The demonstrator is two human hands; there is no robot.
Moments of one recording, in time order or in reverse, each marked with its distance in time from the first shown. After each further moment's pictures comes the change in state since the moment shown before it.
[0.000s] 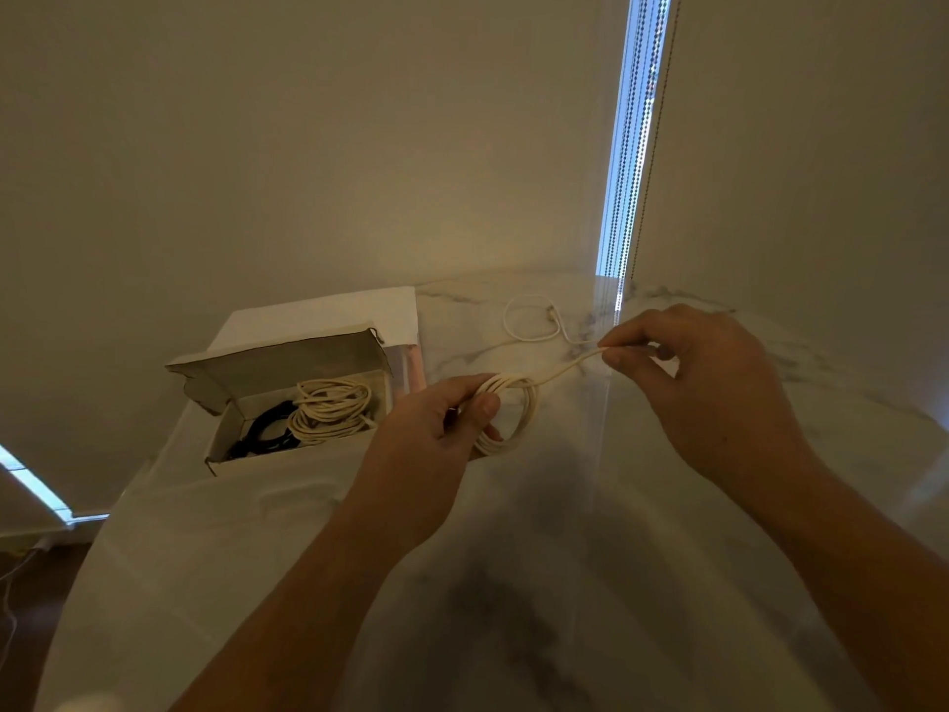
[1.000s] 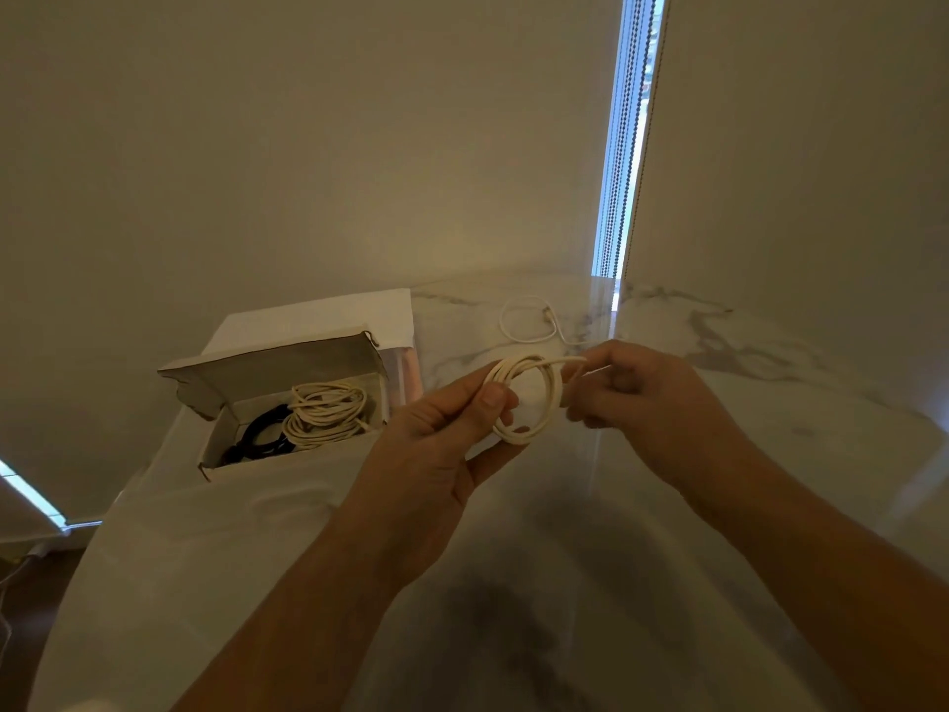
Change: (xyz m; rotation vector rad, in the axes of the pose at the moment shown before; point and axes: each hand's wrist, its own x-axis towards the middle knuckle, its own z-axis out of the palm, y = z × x) left_hand -0.008 0.020 0.008 -0.877 -0.115 -0.229; right_hand -0.007 -0.015 0.019 0.558 -0.278 0.364
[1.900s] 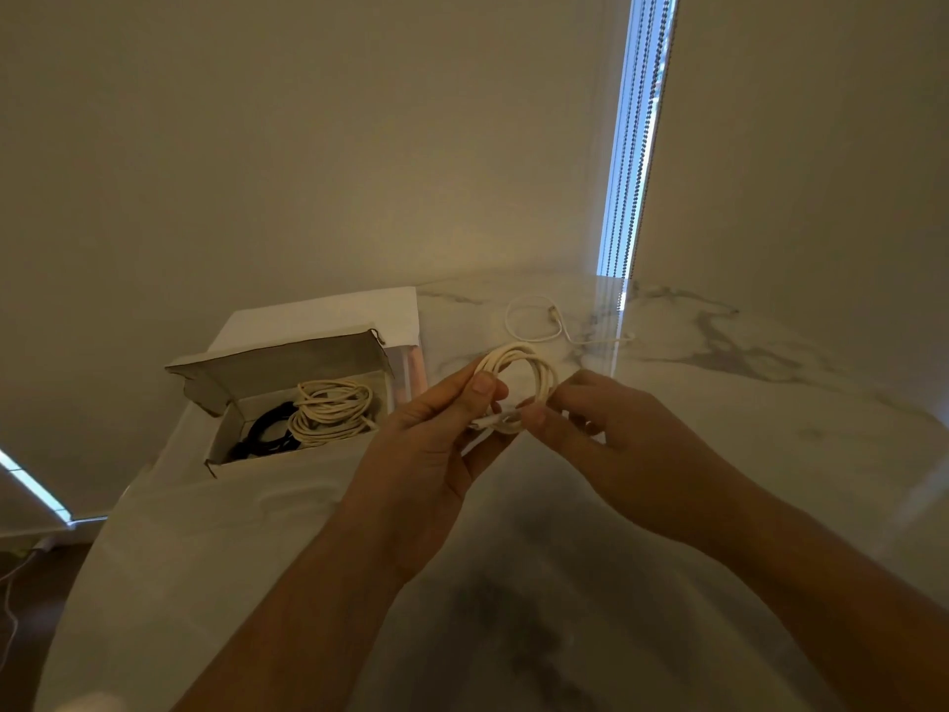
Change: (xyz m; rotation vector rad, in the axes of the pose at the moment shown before) left_hand 0.003 0.005 -0.003 -0.153 0.130 -0.071; right_hand -0.015 -0.008 0.019 -0.424 -0.185 -0.224
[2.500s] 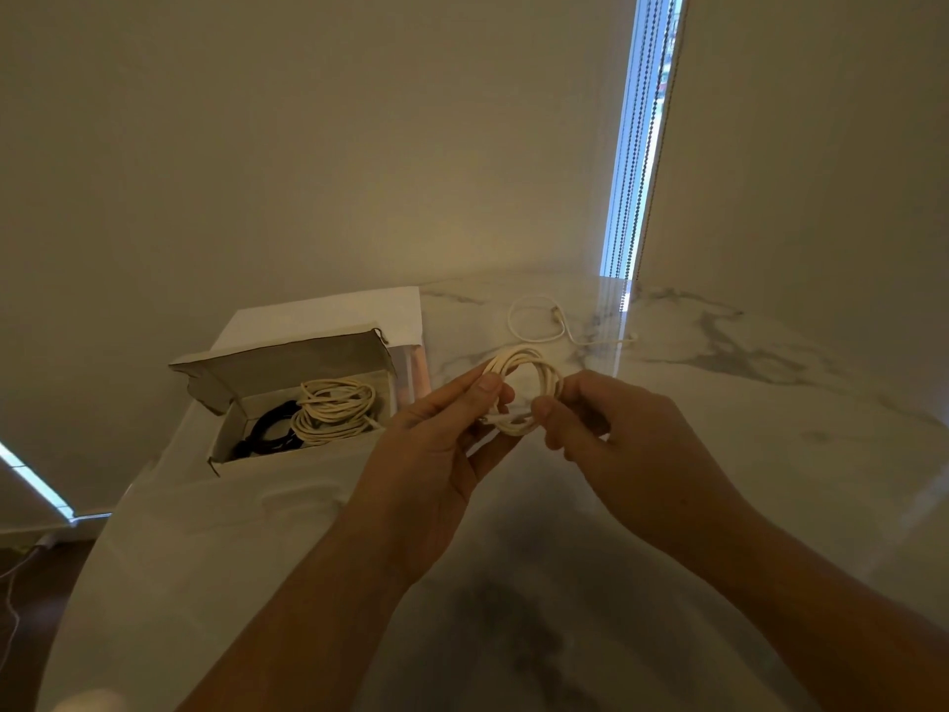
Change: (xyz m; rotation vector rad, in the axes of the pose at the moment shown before) left_hand 0.004 -0.004 -0.001 0.015 0.028 0.002; right_hand -0.003 0.000 0.012 0.047 0.210 0.037
